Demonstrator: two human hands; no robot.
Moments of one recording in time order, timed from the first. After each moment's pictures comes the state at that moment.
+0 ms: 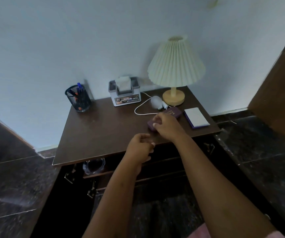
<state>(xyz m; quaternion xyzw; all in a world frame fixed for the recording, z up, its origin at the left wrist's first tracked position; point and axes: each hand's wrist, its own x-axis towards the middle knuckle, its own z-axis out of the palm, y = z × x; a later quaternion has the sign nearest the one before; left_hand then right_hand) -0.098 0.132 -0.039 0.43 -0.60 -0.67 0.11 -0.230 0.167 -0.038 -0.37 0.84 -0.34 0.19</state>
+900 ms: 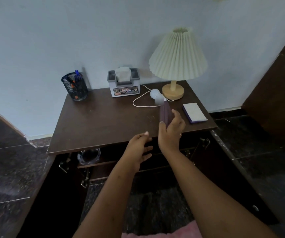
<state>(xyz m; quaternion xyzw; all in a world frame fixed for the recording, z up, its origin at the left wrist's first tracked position) -0.090 0.136 -0.061 0.44 -0.47 -0.76 0.12 -0.180 0.182 -0.079 -0.17 0.81 -0.56 0.04</state>
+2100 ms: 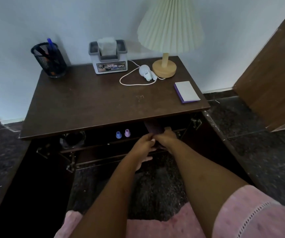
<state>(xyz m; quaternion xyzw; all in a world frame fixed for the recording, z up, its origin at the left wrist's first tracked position) -0.110 0.170 -0.137 0.40 -0.55 -0.73 -0.06 -0.223 0.215 -0.177 -0.05 0.85 -0.37 0.37</state>
